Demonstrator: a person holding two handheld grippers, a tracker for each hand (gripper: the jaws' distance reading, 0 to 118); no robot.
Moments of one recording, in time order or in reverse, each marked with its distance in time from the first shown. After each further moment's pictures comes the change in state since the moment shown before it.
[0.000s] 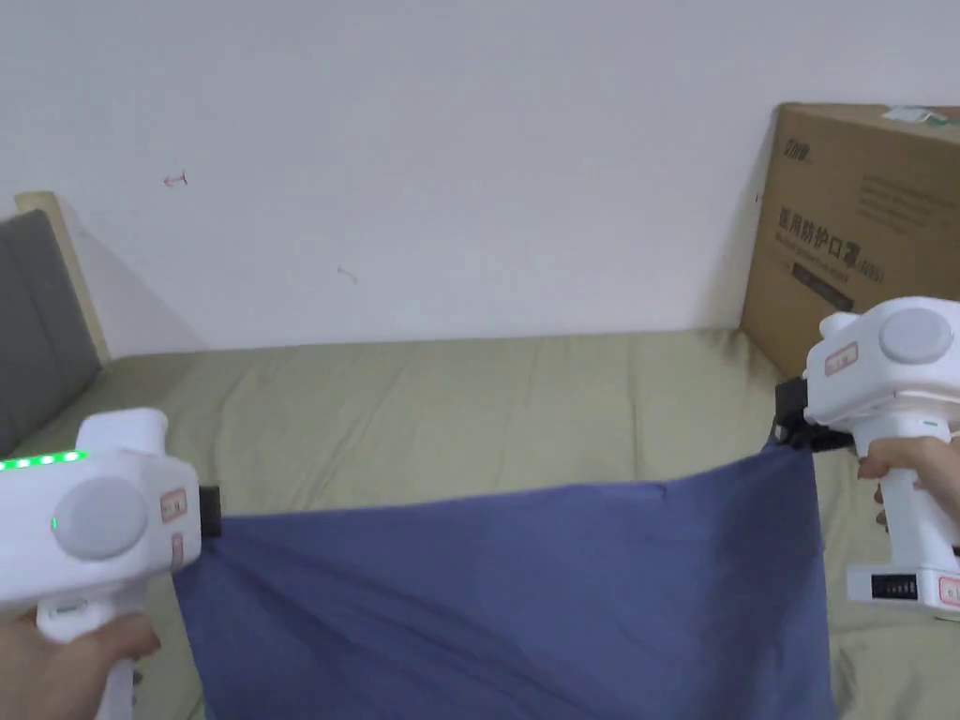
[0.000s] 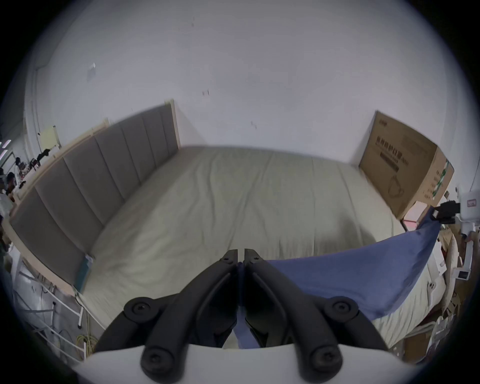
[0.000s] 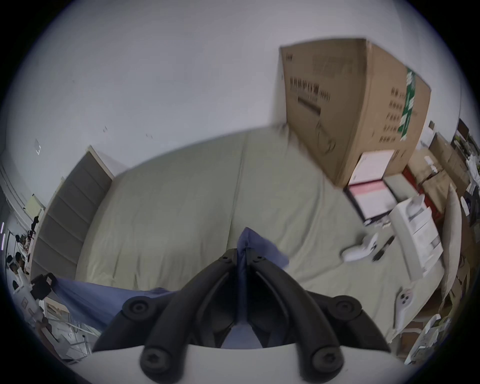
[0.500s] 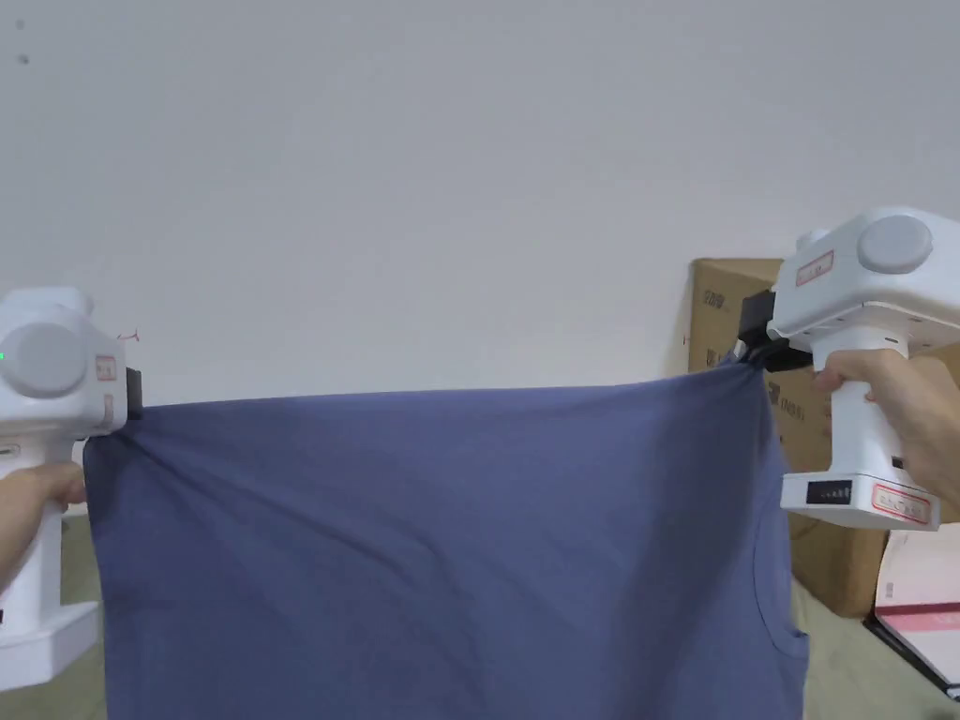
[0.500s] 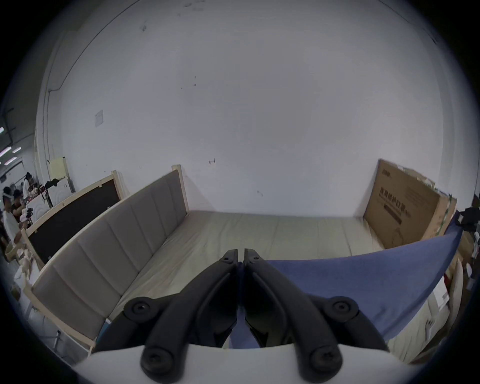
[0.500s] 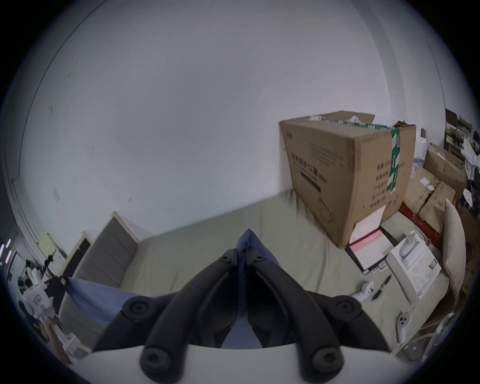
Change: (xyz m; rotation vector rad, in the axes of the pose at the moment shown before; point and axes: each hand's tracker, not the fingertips) left arm -0.005 0.186 0.014 0.235 0.038 -0.030; right arm -0.024 0.132 0.106 0.303 0.083 -0.129
